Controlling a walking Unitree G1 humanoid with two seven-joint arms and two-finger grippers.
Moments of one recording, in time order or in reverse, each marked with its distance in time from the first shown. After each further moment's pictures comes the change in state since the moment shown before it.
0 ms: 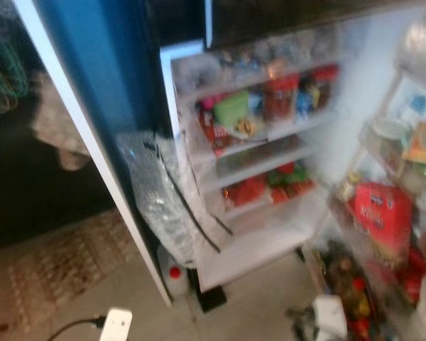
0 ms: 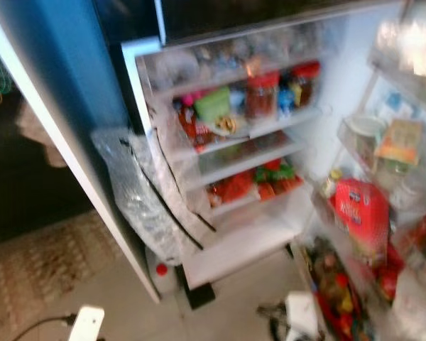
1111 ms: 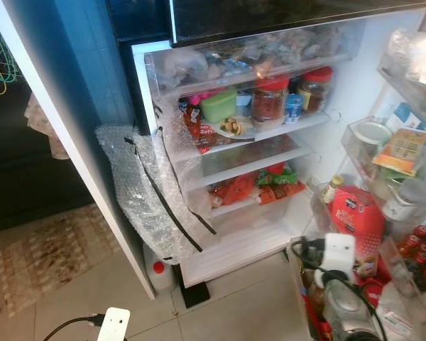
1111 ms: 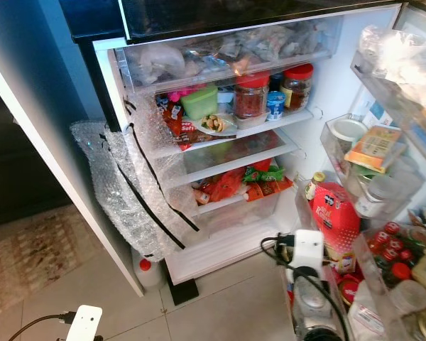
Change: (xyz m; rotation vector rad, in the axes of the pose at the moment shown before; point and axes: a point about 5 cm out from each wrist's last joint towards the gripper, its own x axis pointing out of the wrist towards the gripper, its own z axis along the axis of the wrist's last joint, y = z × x) left arm 0.000 0.002 -0.001 0.004 0.002 0.013; right arm -0.004 -0.009 0.114 0.020 -0.551 -0.182
